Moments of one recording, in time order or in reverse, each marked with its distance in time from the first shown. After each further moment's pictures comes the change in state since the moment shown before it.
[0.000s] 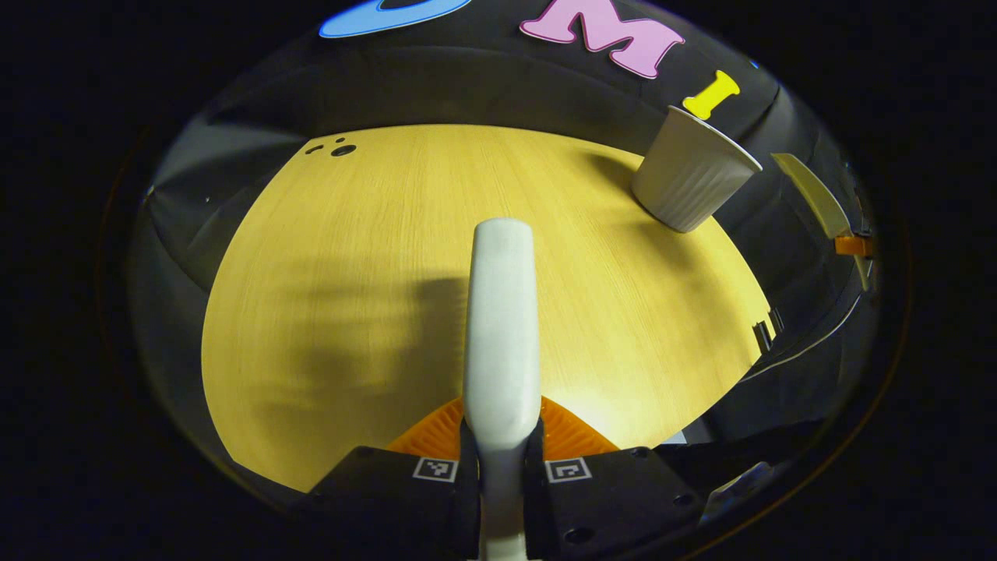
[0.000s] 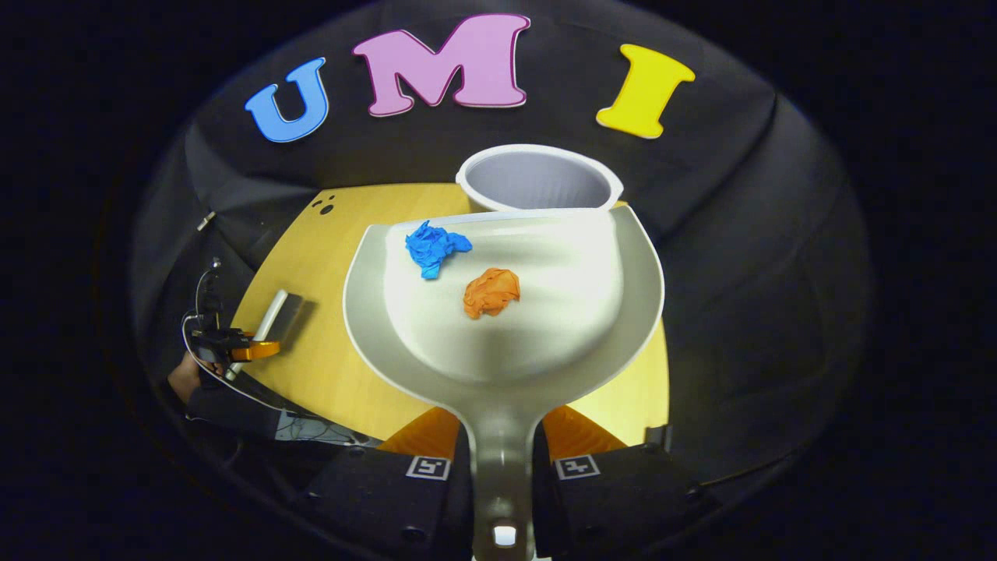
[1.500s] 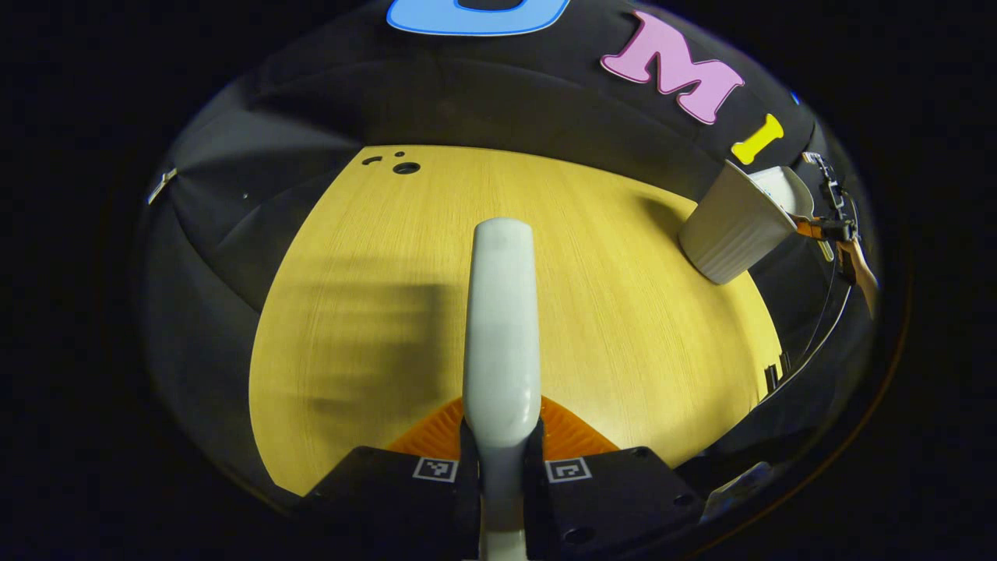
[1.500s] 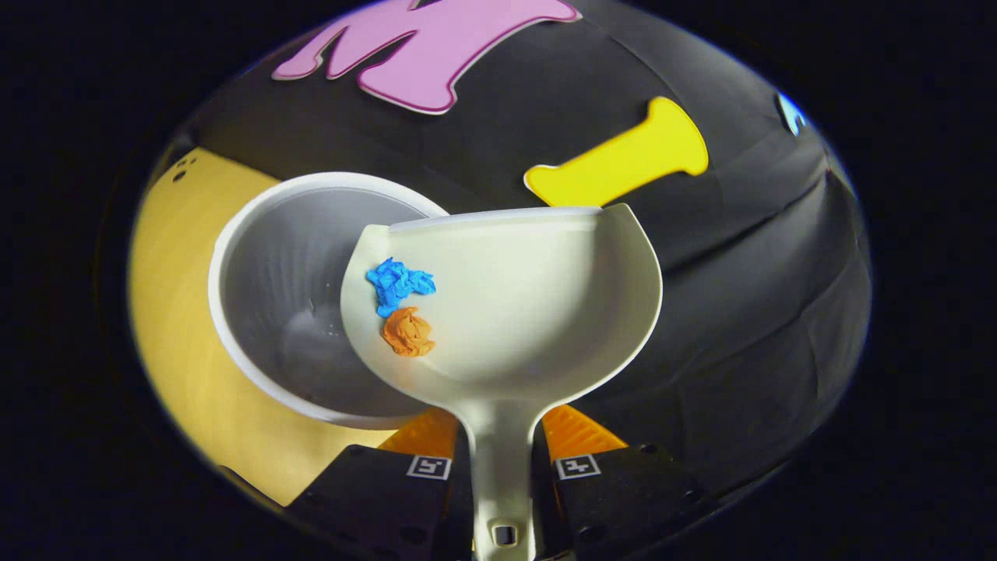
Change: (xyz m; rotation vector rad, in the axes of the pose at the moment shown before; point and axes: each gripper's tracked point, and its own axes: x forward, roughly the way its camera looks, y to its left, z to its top) left arm -0.028 0.086 0.051 -0.108 -0.066 0.071; right arm 0.126 -0.123 0.167 -0.370 -0.122 -0.632
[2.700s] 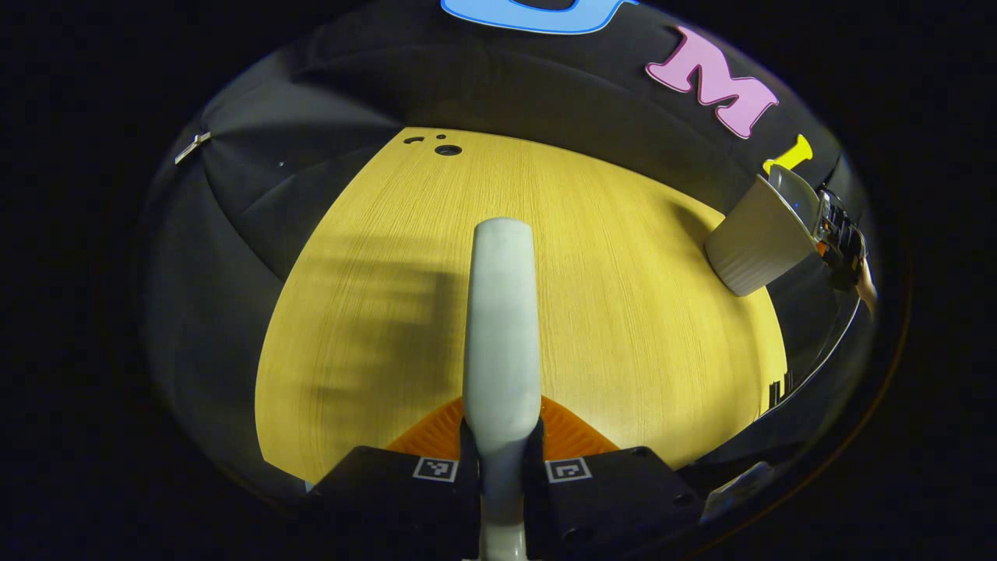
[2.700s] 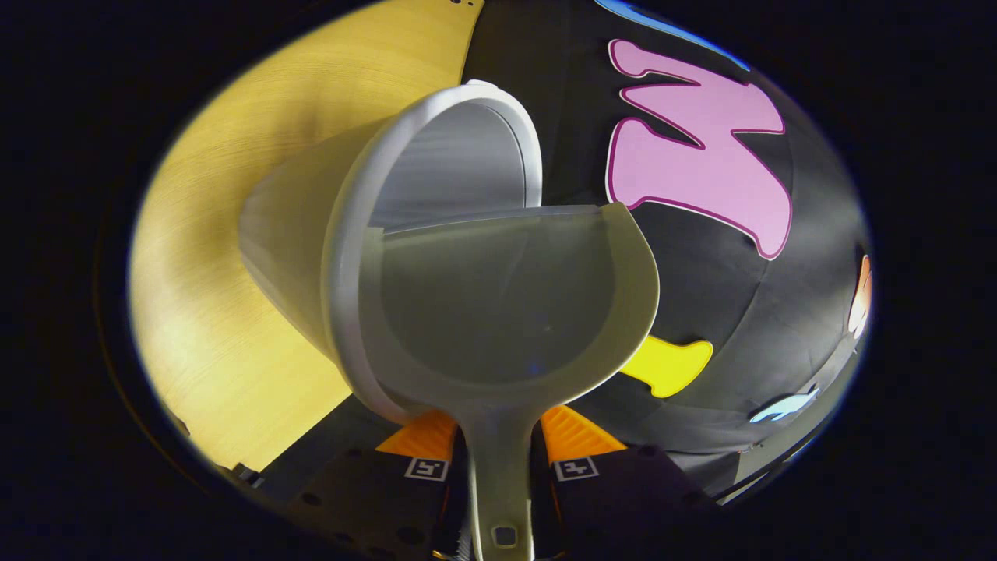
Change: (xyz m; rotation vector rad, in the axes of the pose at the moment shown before) left arm -0.008 0.016 -0.016 -0.096 0.015 0.060; right arm 0.011 -0.060 0.020 -0.892 -0.178 -0.170
